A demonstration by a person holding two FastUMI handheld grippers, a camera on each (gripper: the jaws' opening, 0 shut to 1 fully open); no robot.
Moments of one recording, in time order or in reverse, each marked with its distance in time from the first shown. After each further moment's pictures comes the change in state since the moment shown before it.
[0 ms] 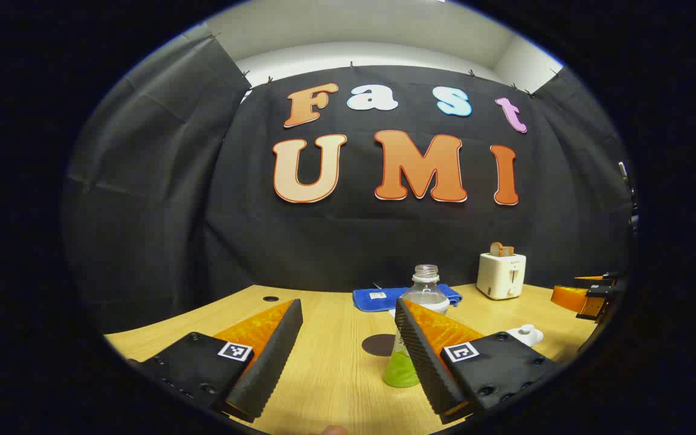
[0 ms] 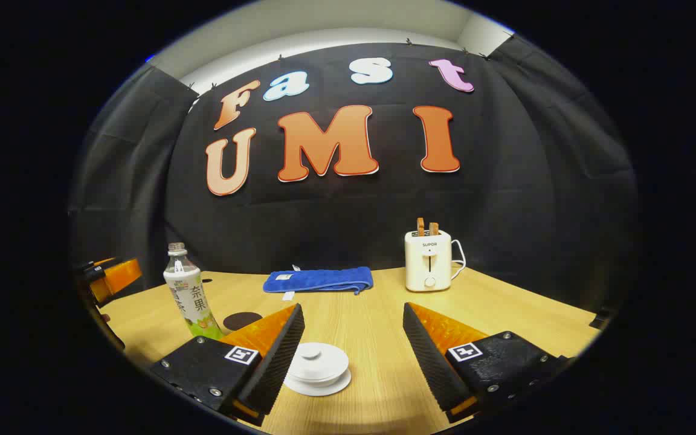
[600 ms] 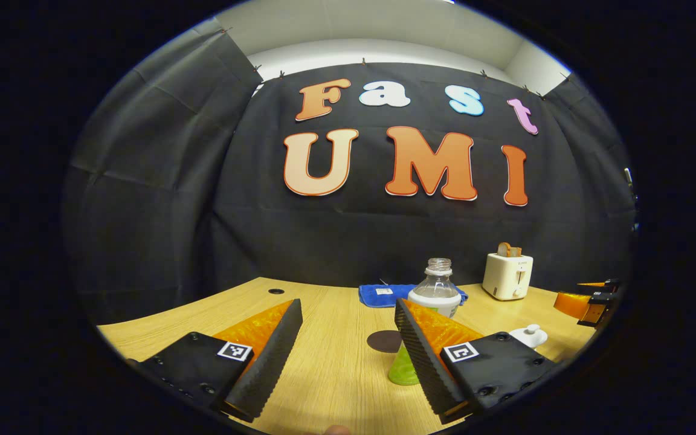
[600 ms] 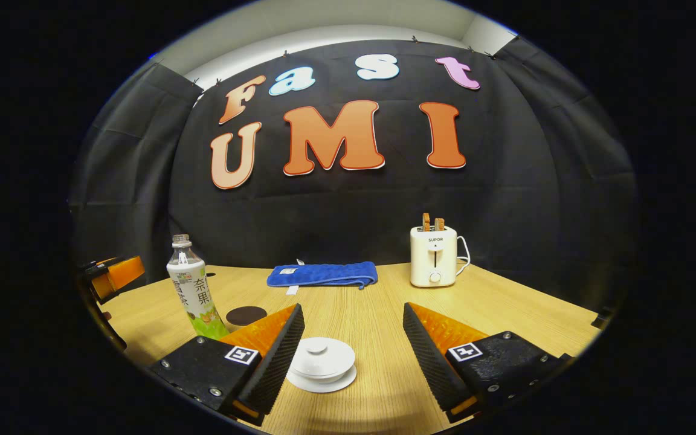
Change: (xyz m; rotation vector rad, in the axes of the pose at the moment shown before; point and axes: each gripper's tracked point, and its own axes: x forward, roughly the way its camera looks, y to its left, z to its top) left arm -0.004 0.015 -0.013 -0.003 0.027 0.062; right arm 0.001 0.006 -0.008 -0.023 0.020 0.008
